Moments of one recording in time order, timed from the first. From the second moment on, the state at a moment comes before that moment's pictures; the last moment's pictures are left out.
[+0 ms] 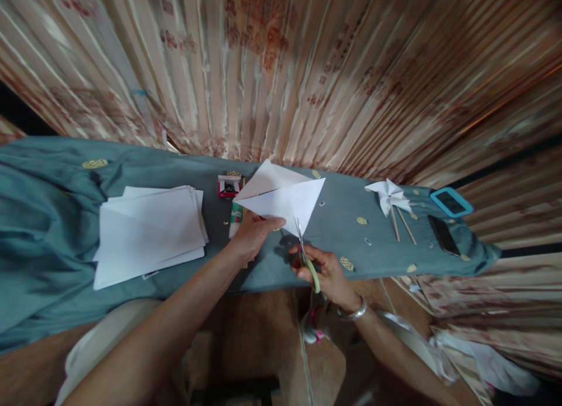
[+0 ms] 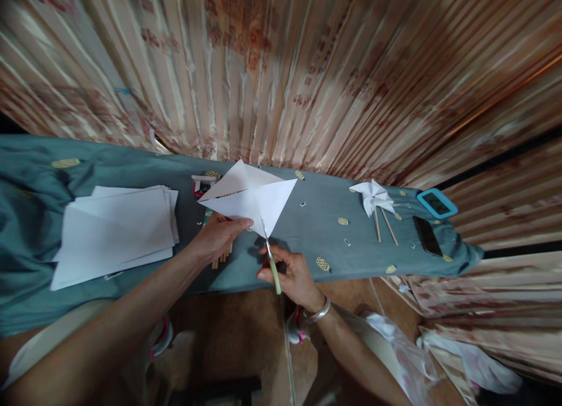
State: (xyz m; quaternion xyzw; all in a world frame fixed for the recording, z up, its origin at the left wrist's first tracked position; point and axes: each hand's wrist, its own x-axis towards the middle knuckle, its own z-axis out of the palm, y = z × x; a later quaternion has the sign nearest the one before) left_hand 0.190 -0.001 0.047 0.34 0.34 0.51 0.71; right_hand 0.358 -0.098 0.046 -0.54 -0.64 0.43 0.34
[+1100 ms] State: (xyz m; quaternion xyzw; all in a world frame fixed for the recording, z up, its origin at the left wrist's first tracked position) left_hand 0.190 0.001 0.049 0.34 0.33 0.52 0.71; right_hand 0.357 -0.097 0.043 -0.58 -0.62 0.41 0.33
